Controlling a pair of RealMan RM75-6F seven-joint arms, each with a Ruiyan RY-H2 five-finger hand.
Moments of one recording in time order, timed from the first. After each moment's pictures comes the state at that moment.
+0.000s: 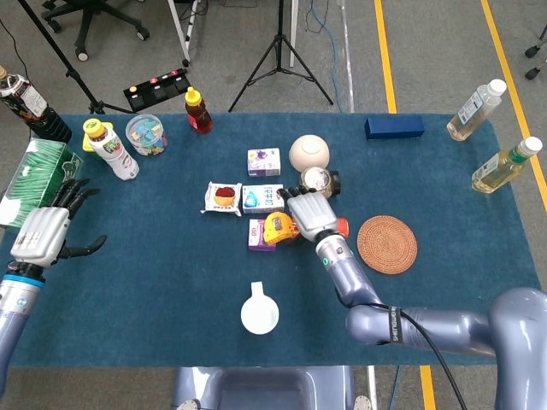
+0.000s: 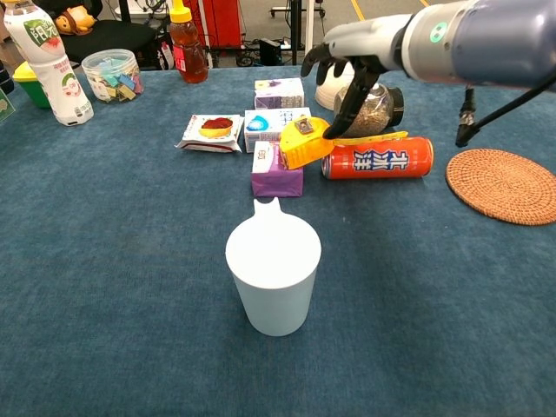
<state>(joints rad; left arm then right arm) -0.42 -1.00 -0.16 -1.76 1.26 1.18 -0.02 1.14 -1.45 0.25 -1.66 -0.44 1.00 -0.70</state>
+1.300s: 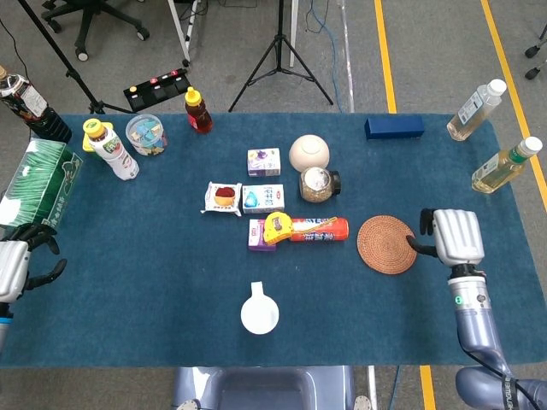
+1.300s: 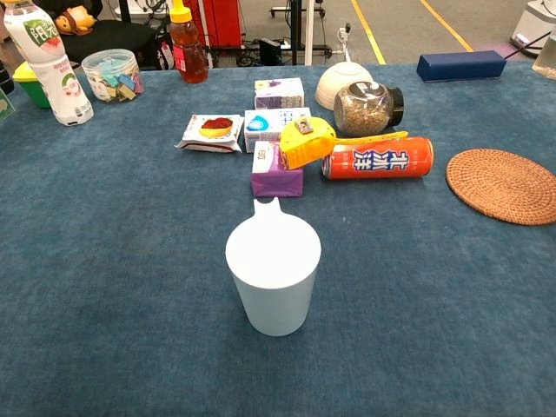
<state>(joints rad) -0.23 -1.09 -0.08 -1.62 1.37 1.40 -0.05 0.56 -1.19 0.08 -1.71 -1.01 1.40 -0.33</state>
